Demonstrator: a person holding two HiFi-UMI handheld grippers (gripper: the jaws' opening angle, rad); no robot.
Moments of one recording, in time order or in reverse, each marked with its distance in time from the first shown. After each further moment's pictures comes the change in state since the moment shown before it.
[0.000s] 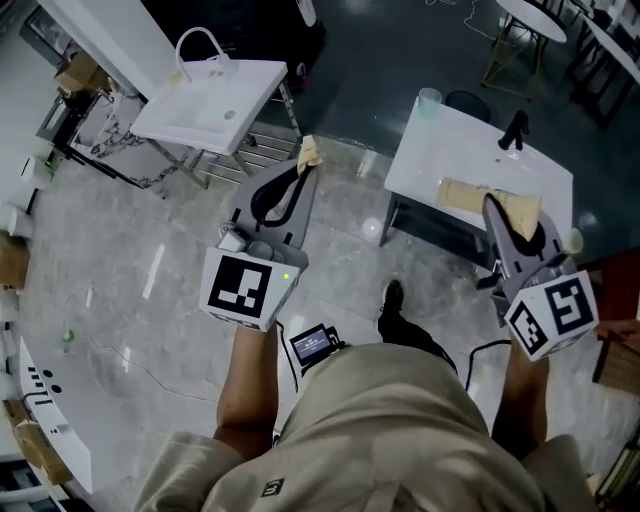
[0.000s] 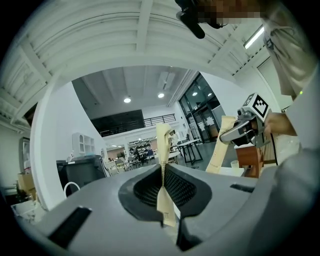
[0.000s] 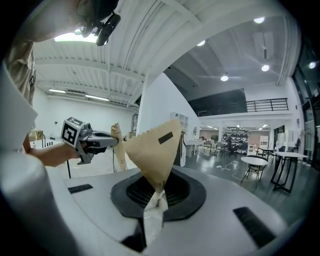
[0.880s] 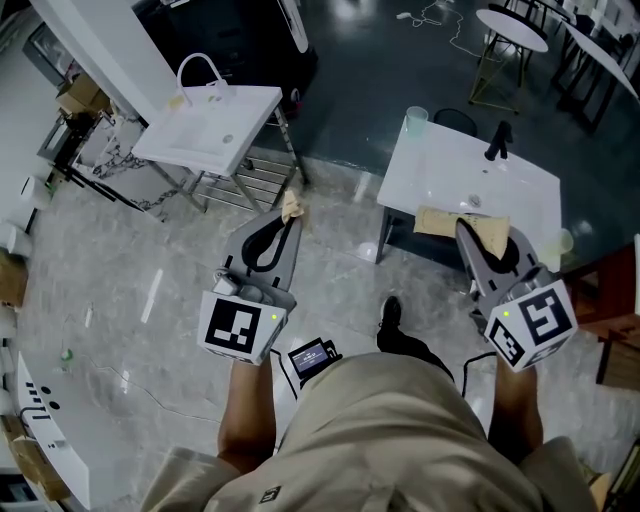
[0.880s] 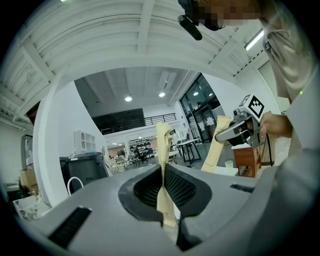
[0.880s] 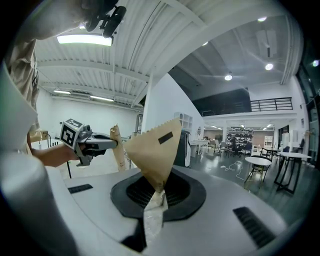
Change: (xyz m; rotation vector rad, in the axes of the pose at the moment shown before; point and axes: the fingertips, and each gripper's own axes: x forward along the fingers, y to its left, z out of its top) left arm -0.055 -0.023 -0.003 -0.020 0.036 0.006; right arm -0.027 0.038 0.004 -0.011 -0.003 0.048
